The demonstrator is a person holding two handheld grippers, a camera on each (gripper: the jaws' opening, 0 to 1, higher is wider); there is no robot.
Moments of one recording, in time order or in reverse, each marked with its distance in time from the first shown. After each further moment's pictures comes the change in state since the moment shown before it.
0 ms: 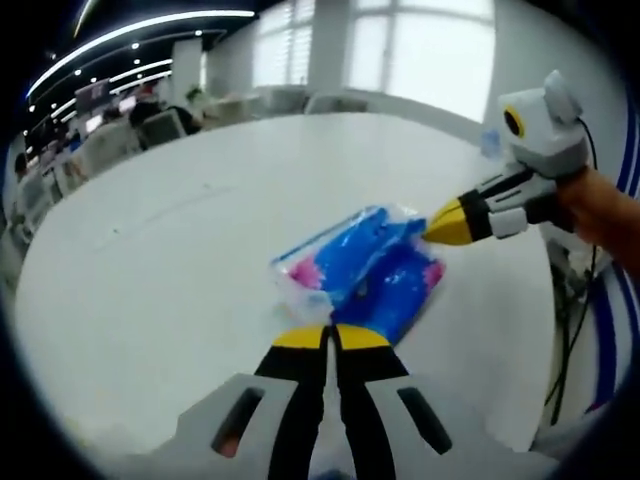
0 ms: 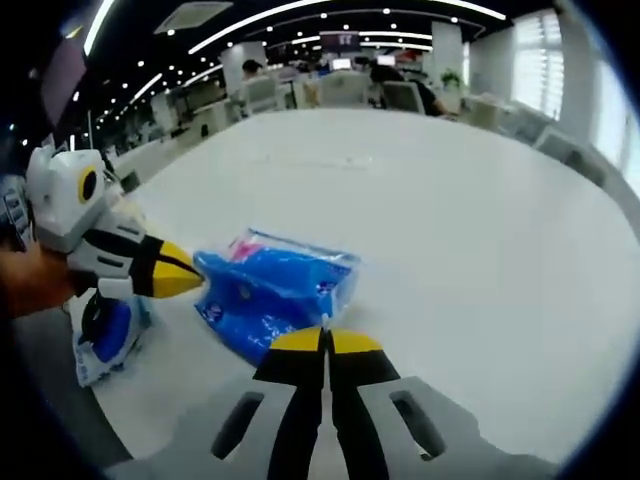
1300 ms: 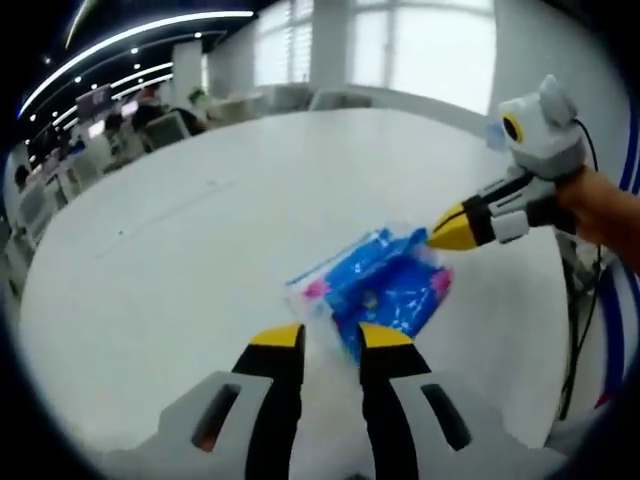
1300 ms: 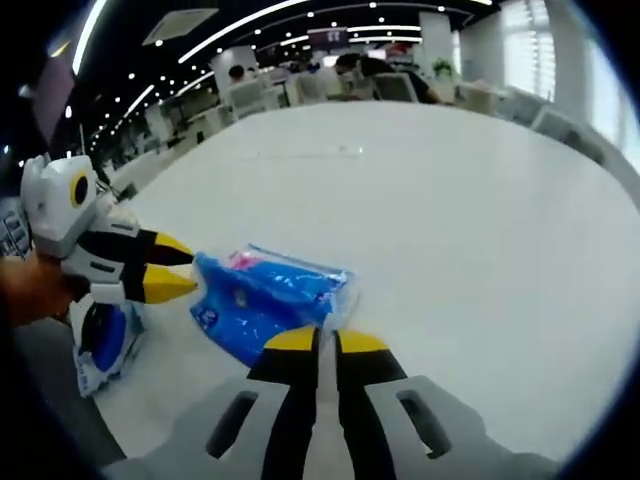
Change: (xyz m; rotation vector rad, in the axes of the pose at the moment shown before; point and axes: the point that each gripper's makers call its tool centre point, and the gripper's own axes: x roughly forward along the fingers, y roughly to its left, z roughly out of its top) left arm -0.002 0.014 0.001 0.027 0.001 0.033; right arm 0.009 -0.002 -0.008 0.067 -0.006 0.011
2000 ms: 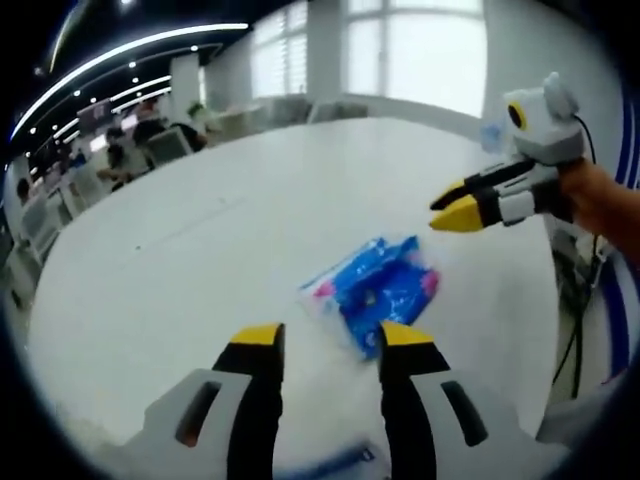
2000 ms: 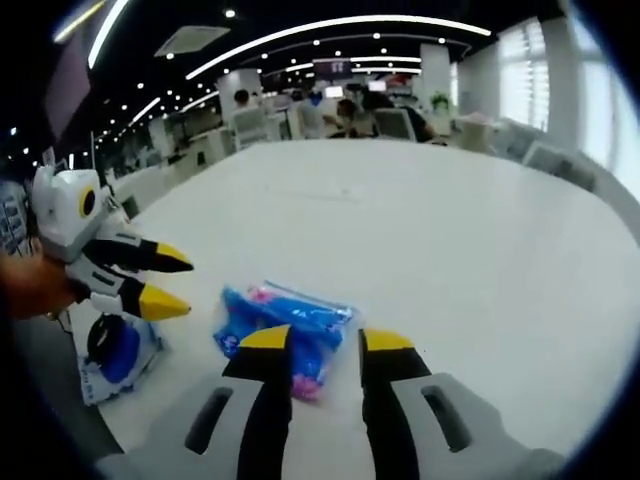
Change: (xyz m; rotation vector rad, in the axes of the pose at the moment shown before) left arm -0.038 0.007 0.009 0.038 -0.043 0.008; right arm -0.036 0.014 0.036 -0.045 -0.142 -0.035
